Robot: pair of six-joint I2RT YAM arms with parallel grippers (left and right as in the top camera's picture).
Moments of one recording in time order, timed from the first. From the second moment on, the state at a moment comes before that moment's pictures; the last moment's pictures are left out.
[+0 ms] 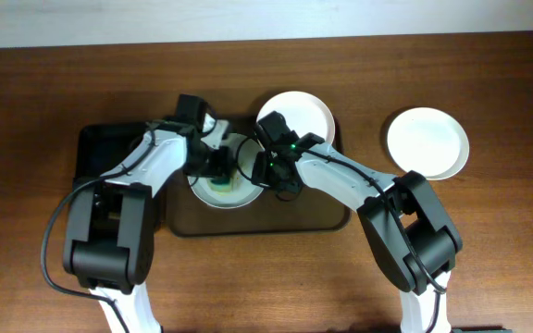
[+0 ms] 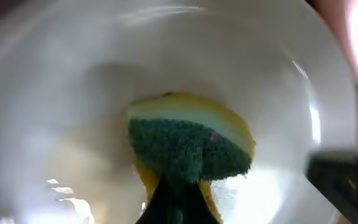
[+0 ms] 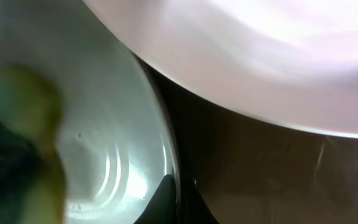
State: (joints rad) left arm -0.20 2.02 1.33 -0.65 0.31 -0.03; right arm 0.59 2.08 1.40 -0.55 -0.16 0.83
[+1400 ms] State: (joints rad) left arm -0.14 2.05 1.89 -1.12 -0.05 -0.31; right arm 0.94 1.82 1.58 -1.11 0.81 0.55
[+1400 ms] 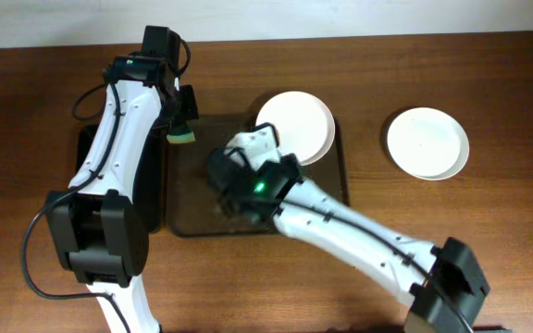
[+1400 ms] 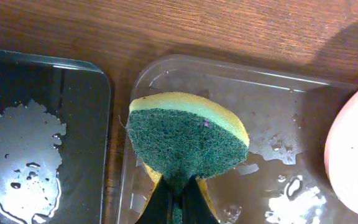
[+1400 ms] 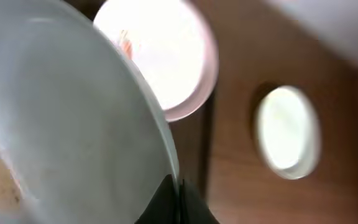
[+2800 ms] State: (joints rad) left arm -0.14 2.05 1.89 -1.11 -0.02 -0.31; right arm -0.07 1.99 1.85 -1.12 0.00 0.35
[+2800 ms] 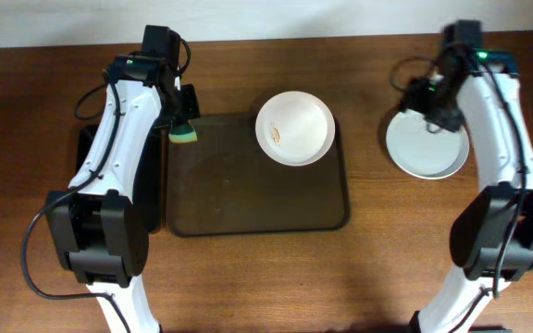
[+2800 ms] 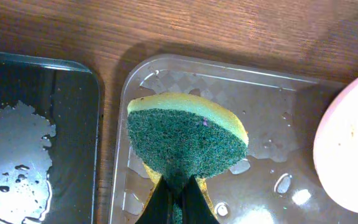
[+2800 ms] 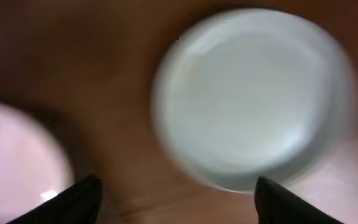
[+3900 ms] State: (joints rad) left arm -0.16 2.05 1.89 -1.11 0.00 -0.31; right arm 0.47 2.30 1.85 -1.13 -0.10 0.53
